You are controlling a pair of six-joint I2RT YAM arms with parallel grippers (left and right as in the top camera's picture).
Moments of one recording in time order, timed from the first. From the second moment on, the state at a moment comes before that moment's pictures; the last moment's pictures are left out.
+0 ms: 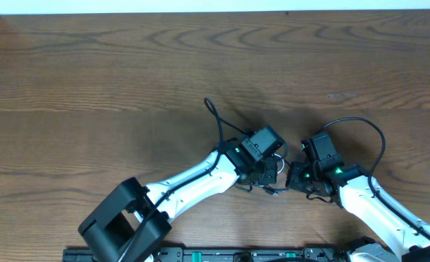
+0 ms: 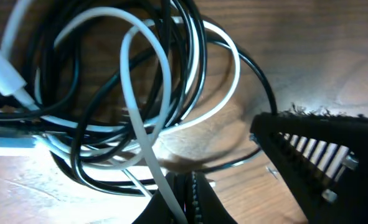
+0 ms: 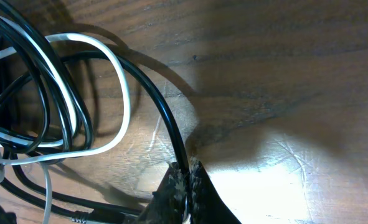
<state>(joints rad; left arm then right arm) -0.90 1.72 1.05 -0.52 0.23 -0.86 0.37 1.31 0.51 -0.47 -0.18 0.65</state>
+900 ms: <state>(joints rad) -0.24 1.59 1.04 -0.52 0.71 -0.82 0.37 1.31 0.51 -0.49 -0.18 0.65</state>
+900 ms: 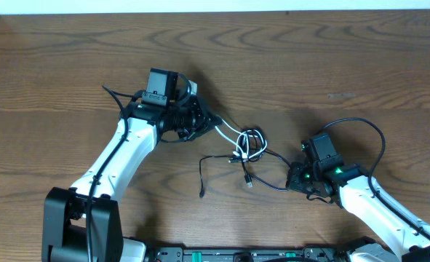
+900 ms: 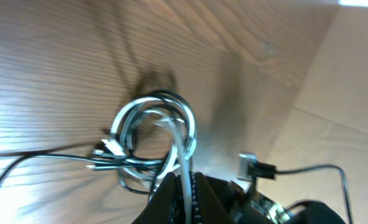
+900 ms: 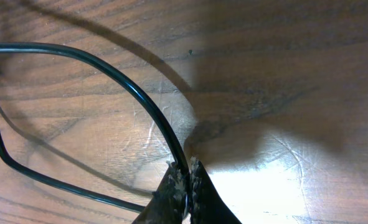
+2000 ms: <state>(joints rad) -0.16 1.59 1.04 -0.40 0.93 -0.91 0.37 1.30 0.52 -0.70 0.03 0.77</state>
